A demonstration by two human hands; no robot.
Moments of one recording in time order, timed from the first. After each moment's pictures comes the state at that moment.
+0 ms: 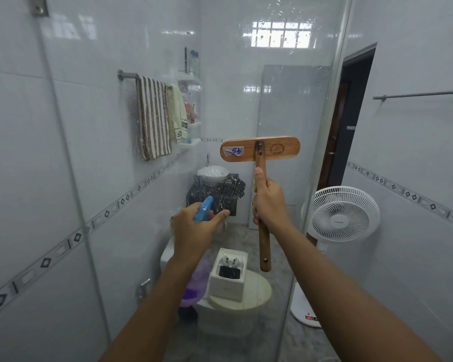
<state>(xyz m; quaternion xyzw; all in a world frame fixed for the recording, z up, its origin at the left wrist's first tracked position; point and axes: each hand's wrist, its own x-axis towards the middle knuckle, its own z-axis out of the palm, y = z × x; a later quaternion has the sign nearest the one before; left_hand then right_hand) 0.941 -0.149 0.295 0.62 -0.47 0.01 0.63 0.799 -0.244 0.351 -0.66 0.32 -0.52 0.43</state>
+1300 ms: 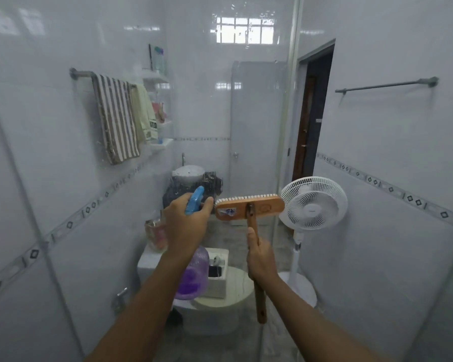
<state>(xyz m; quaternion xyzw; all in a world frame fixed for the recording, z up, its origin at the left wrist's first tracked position) 0.893 -0.174 0.314 0.59 -0.49 0.03 0.64 0.741 -0.248 0.203 -0.62 0.42 -0.52 0.42</state>
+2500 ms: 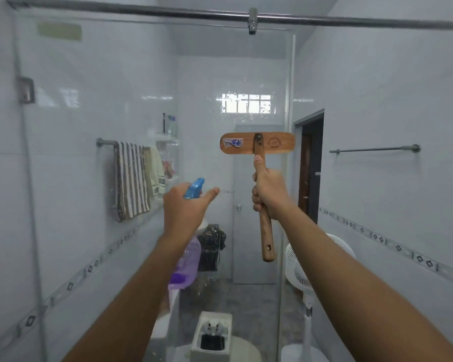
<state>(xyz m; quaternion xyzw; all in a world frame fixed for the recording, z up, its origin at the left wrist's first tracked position) 0.914 -0.183 0.470 0.54 -0.49 0.04 0.68 0.748 -0.255 0.514 -0.63 0.32 -0.56 0.43</state>
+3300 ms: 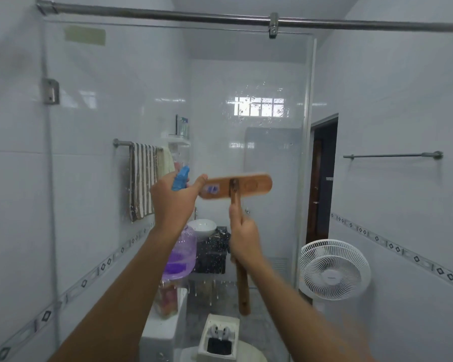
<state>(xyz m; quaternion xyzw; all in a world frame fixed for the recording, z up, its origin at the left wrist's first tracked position) 0.956 -0.165 0.489 0.54 -0.45 0.11 0.70 0.832 -0.248 0.408 -0.68 0.33 -0.56 0.34</state>
